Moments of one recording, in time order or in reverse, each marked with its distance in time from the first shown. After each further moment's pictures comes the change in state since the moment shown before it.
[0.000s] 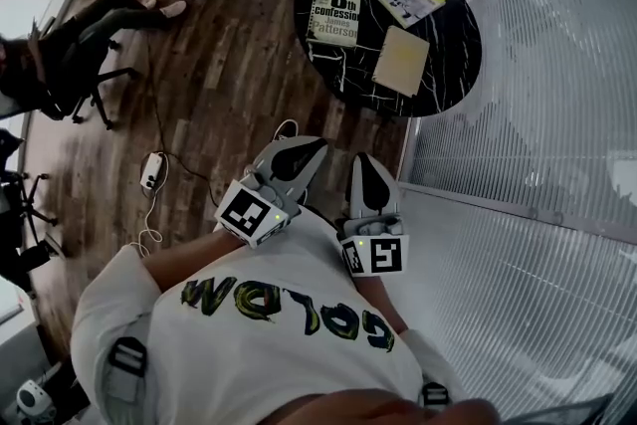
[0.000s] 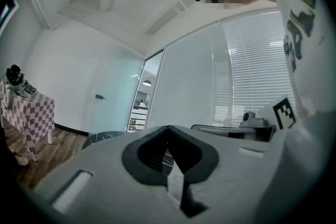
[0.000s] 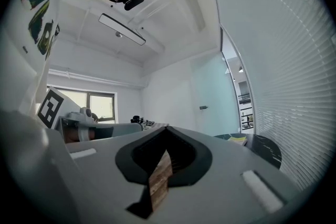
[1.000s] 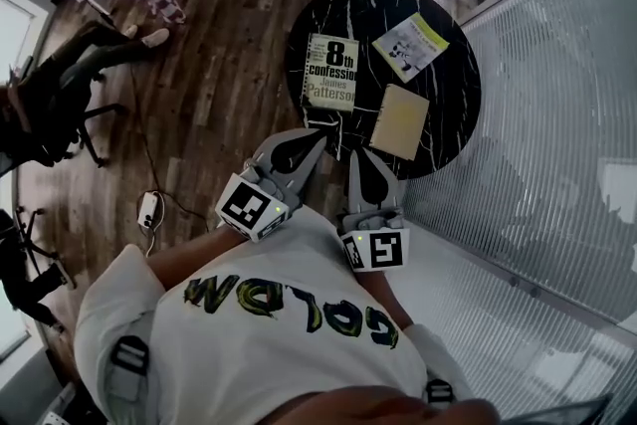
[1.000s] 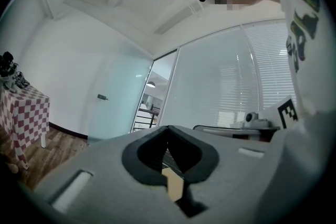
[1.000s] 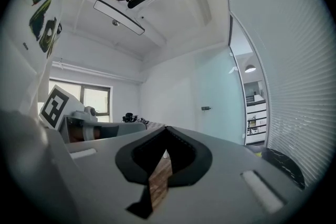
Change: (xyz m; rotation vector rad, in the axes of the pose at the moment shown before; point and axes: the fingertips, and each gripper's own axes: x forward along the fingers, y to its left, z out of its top) left arm 0.135 0.210 0.050 -0.046 -0.026 -0.010; right arm 0.241 -0.064 0.023 -0.057 0.032 0.009
